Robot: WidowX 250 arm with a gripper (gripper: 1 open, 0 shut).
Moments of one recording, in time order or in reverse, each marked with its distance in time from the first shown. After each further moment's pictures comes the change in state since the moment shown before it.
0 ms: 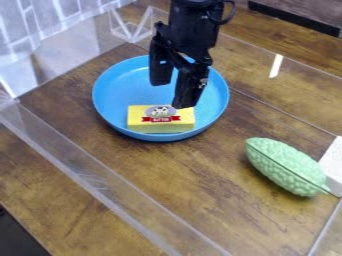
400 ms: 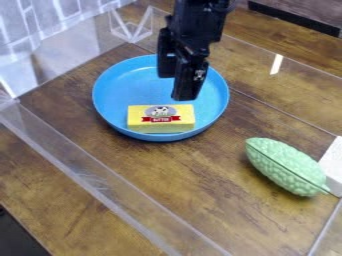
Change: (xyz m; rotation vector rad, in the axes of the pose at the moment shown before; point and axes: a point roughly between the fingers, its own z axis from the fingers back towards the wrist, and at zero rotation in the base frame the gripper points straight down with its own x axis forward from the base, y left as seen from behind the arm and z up) arm 0.005 0.003 0.008 -0.003 0.004 -0.217
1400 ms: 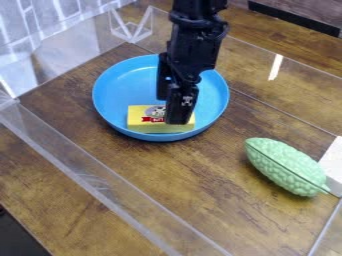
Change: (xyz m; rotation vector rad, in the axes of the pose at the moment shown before) arm -0.005 -0.008 -0.028 -0.029 0.020 -0.099
